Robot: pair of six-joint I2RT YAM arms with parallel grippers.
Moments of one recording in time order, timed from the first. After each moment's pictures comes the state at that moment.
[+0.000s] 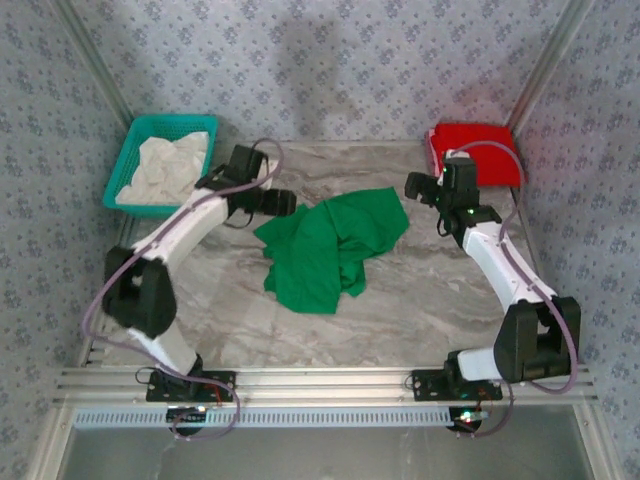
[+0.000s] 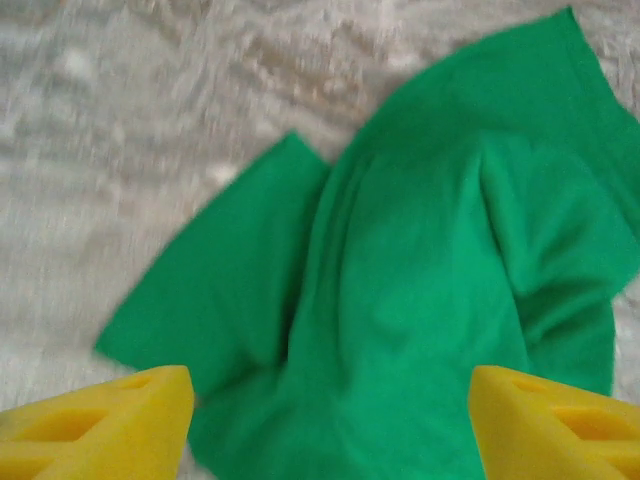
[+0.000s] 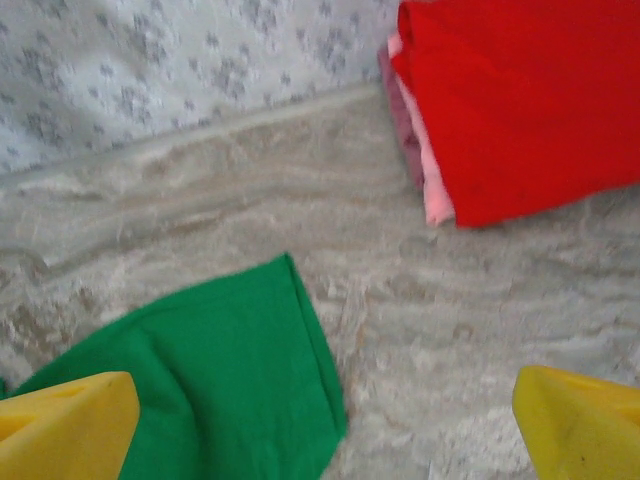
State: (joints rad) left arm -0.42 1.61 1.36 -0.66 0.18 -0.26; right arm 0.13 1.37 1.04 -0.27 0.08 0.30
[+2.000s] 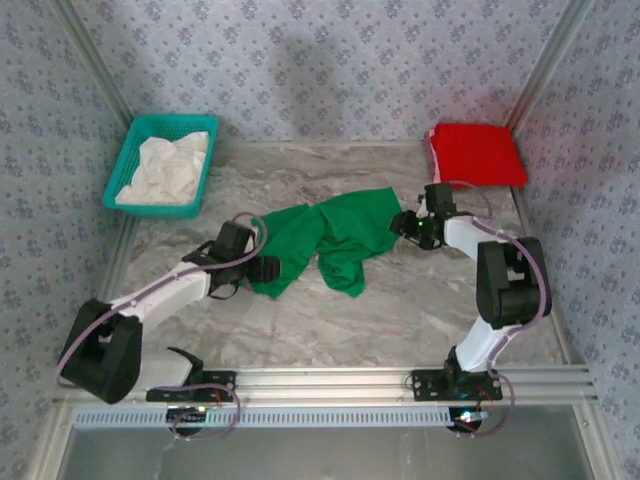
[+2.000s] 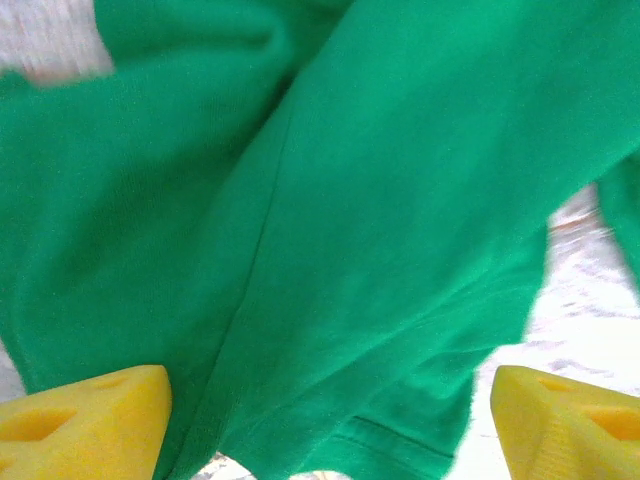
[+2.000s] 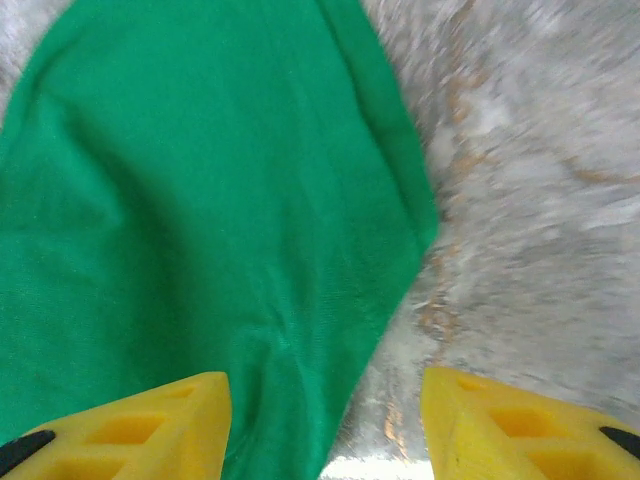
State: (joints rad) left arm -0.48 1.31 0.66 -0.36 0.07 -0.42; right arm 0.12 1.72 0.98 -0.26 -0.31 0.53
